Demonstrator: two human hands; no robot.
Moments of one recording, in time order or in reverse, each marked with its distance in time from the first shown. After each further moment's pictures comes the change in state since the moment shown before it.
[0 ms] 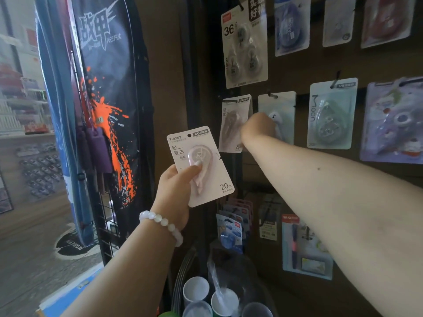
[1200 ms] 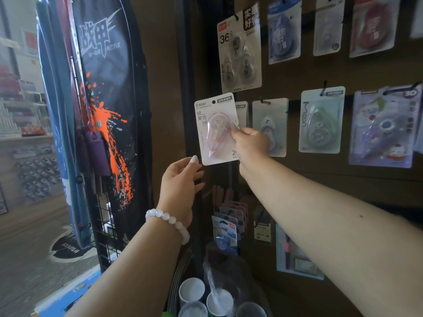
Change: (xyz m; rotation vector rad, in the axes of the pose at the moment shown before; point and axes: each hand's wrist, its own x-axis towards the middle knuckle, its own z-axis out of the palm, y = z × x) left_hand -0.007 0.008 0.024 0.026 0.137 0.054; right_hand -0.056 0.013 -0.003 0.705 -0.075 0.009
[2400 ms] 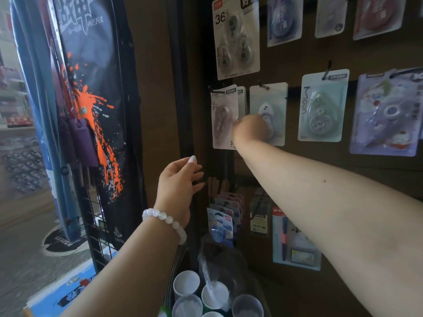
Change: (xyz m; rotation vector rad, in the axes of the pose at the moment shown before) left_hand 0.011 -0.028 -0.002 -0.050 -0.024 -0.057; right_hand 0.049 0.012 0.002 -0.713 0.039 0.000
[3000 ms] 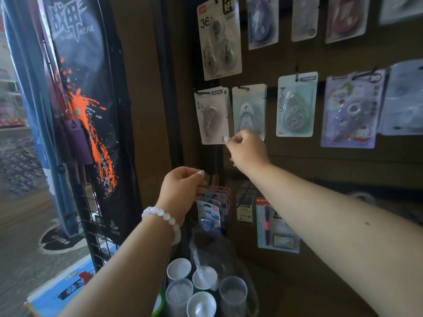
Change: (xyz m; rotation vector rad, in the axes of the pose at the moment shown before) left_hand -0.036 -0.002 0.009 0.383 -0.123 -0.008; right_hand -0.067 0.049 -0.044 0.187 -0.114 -0.224
